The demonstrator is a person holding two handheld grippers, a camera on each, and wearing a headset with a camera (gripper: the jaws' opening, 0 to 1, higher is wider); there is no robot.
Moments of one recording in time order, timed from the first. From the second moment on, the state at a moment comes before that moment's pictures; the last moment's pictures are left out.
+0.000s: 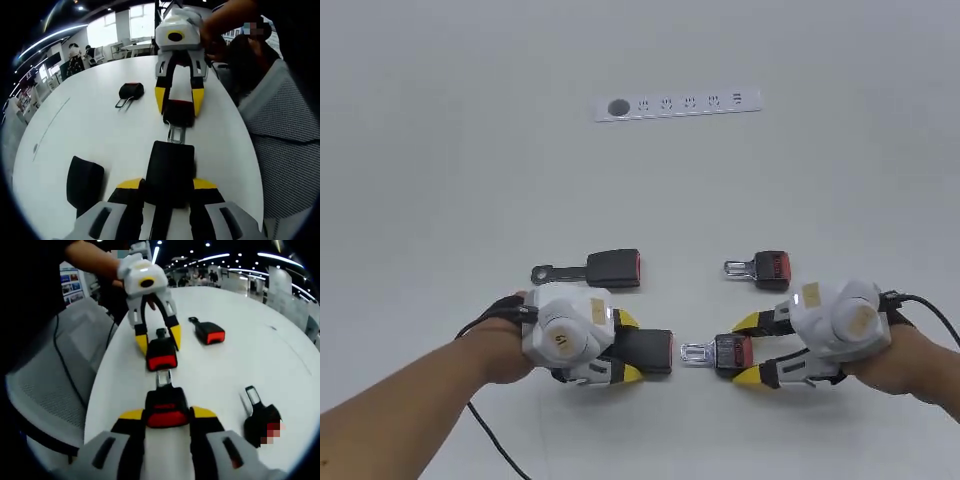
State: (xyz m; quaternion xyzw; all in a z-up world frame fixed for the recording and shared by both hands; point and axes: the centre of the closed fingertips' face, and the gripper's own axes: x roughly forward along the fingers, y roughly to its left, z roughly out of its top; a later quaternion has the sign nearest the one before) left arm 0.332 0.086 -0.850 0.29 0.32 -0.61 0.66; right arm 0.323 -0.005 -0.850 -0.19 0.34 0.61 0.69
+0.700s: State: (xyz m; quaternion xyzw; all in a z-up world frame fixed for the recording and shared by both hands) left arm 0.332 0.087 -0.851 0.31 0.32 -0.62 0.65; right arm 0.323 0.018 -0.850 -0.20 0.34 0.62 0.68
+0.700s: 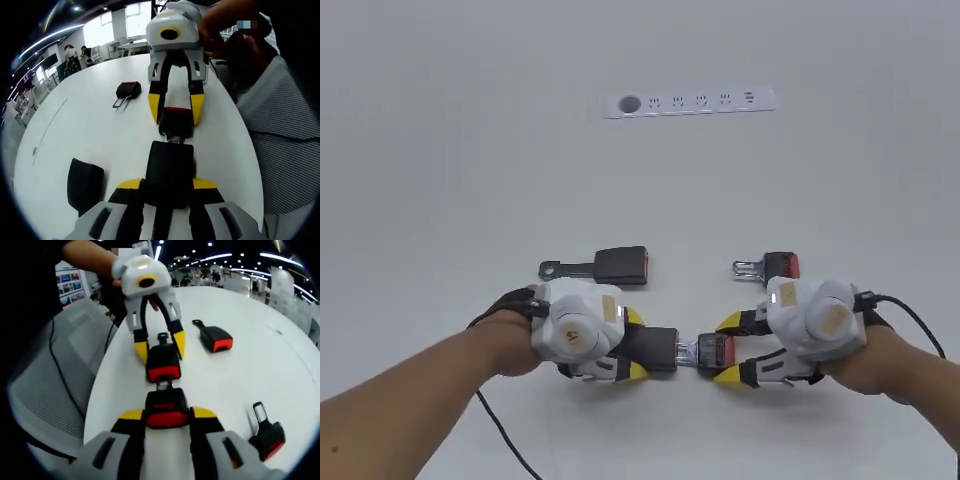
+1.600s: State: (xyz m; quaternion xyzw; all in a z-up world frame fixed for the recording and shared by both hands) left arm 0.330 0.090 -0.851 0.32 0.32 -0.64 0.62; right arm 0.326 0.031 -0.852 -0.20 0.35 0.62 0.68
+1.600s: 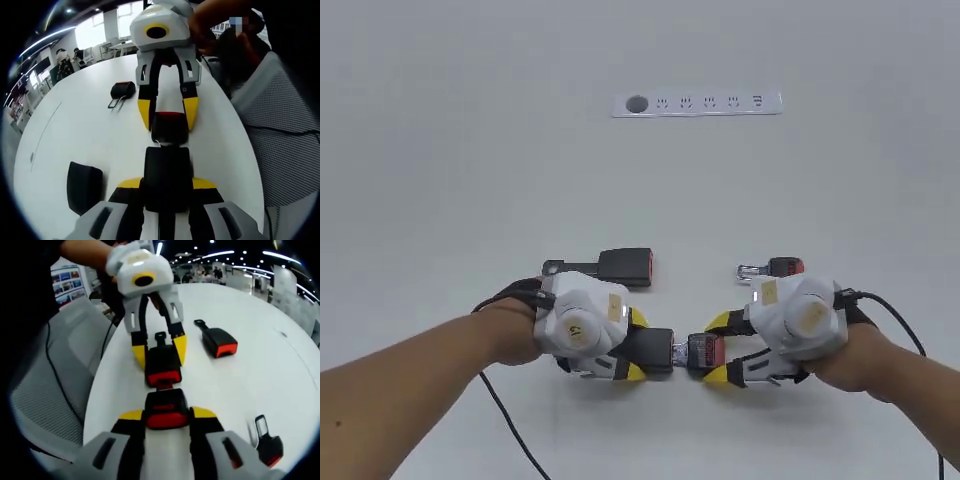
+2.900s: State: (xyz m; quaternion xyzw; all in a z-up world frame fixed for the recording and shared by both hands) left arm 0.331 0.094 -0.852 0.30 0.30 -0.65 0.62; right arm 0.327 0.047 -0.850 -0.18 0.32 0.60 0.71
